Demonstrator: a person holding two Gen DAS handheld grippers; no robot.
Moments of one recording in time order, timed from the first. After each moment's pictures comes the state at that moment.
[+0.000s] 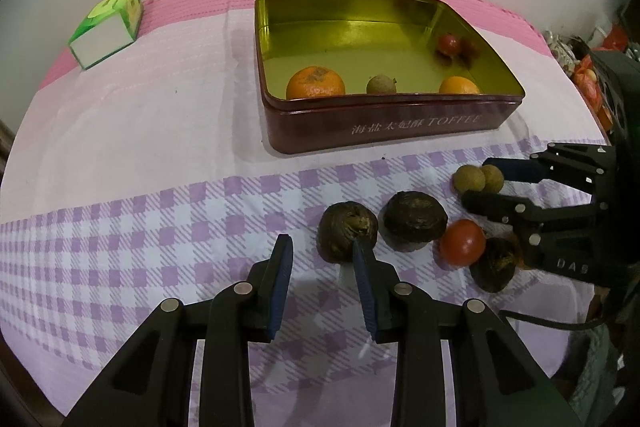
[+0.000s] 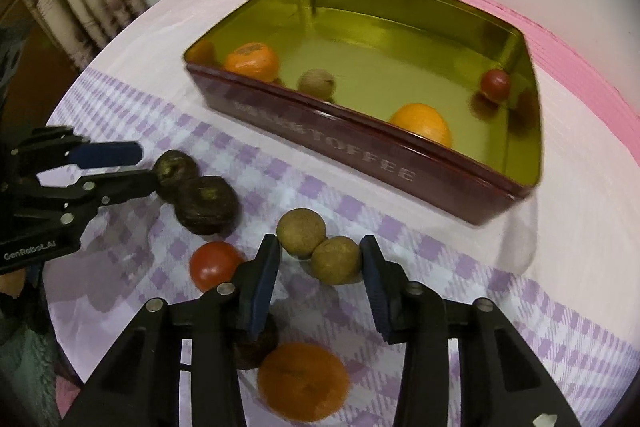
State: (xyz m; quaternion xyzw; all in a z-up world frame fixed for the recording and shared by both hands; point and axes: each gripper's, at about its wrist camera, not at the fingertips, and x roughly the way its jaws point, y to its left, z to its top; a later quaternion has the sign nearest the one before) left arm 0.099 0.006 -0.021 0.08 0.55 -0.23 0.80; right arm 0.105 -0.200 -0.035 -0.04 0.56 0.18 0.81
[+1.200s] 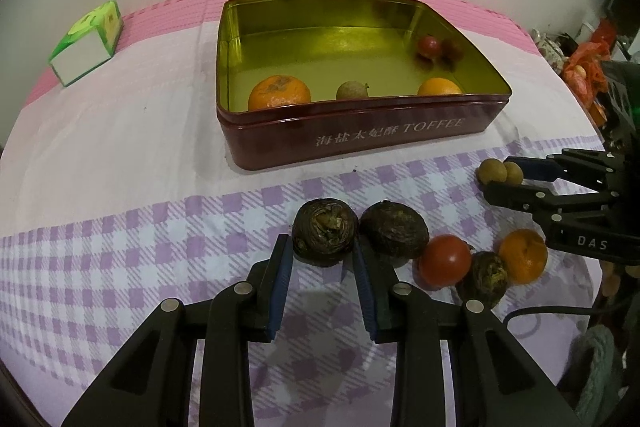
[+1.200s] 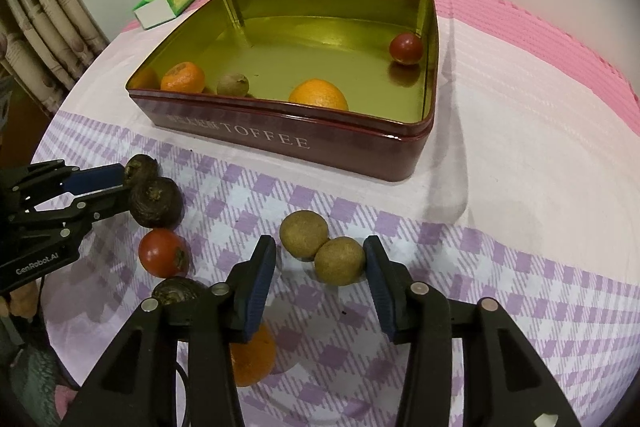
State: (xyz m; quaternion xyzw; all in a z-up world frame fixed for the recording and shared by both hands) left arm 0.097 -0.015 -0.032 0.09 0.53 -0.25 0.81; right arm 0.089 -0.249 -0.036 0.02 0.56 0.11 0.82
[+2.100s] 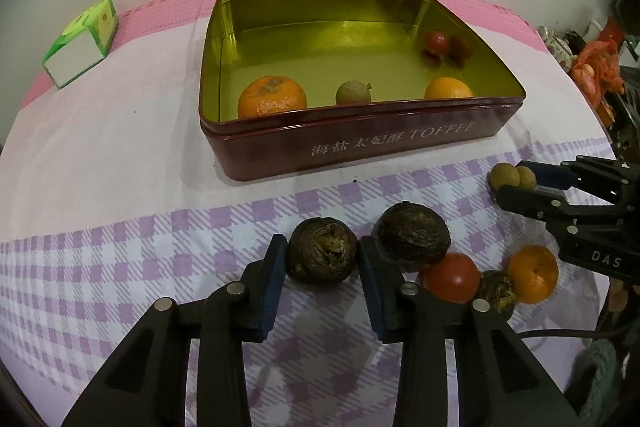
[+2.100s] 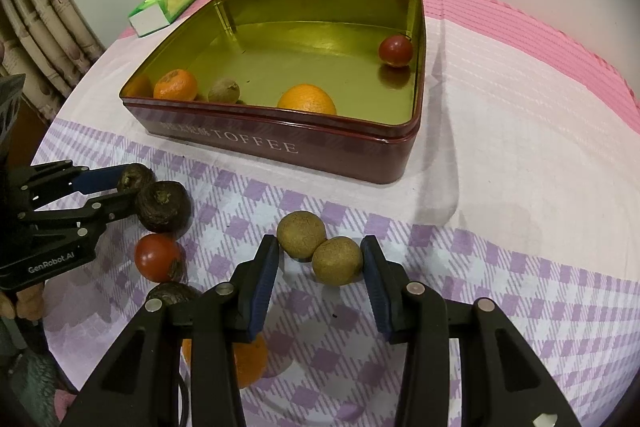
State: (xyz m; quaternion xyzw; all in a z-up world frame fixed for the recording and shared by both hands) left arm 0.108 -0.033 -0.040 0.10 0.54 -0.23 0.80; right arm 0.088 -0.253 -0.037 0.02 0.55 0.10 0.83
